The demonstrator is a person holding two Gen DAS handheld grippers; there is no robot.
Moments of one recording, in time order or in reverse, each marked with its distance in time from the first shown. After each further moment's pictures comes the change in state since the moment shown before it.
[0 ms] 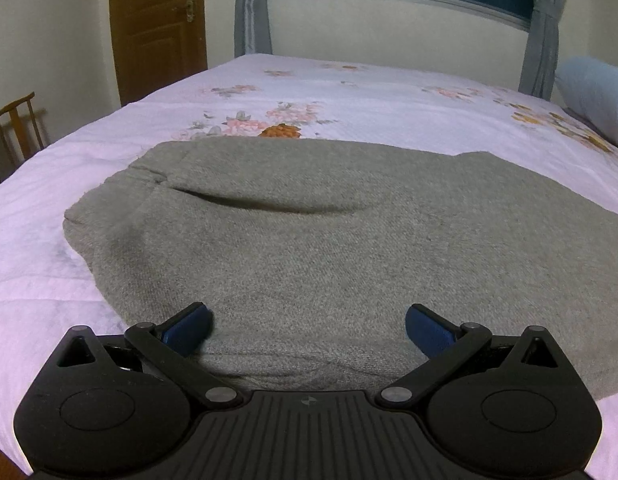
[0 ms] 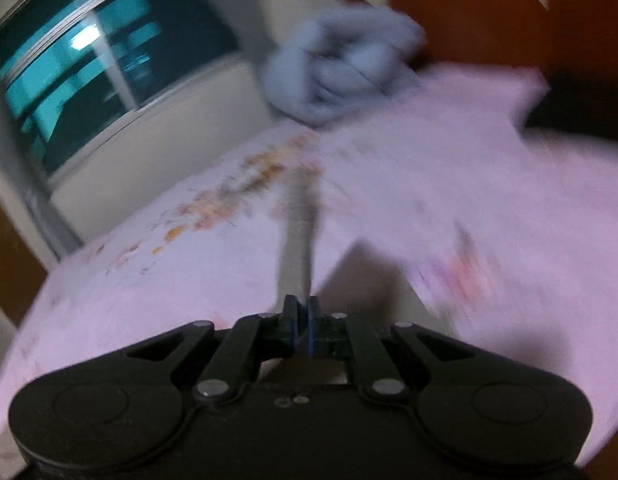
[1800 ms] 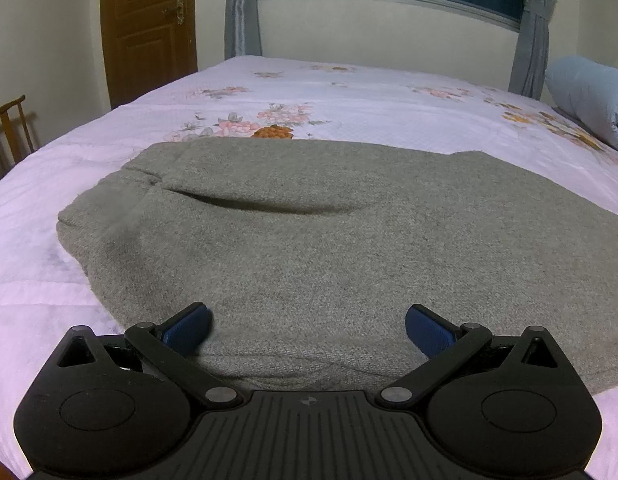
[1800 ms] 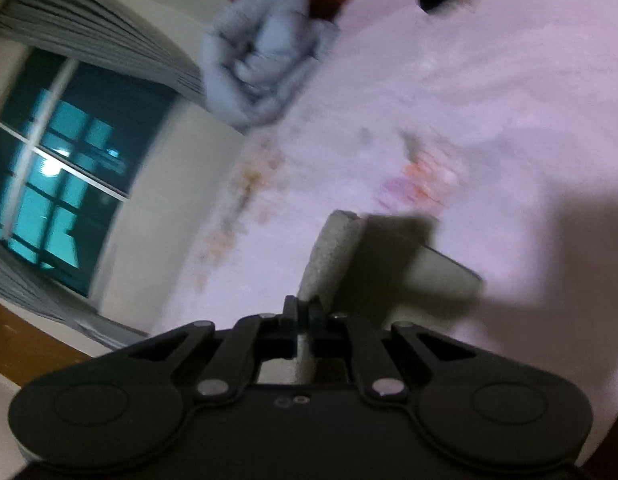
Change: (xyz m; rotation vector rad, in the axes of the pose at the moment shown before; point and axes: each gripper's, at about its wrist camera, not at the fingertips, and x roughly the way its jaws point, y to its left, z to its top) left arm 0.000 0.004 -0.003 0.012 -0.009 -0.029; right arm 0.014 -0.062 -0.020 0.450 -0.027 0.189
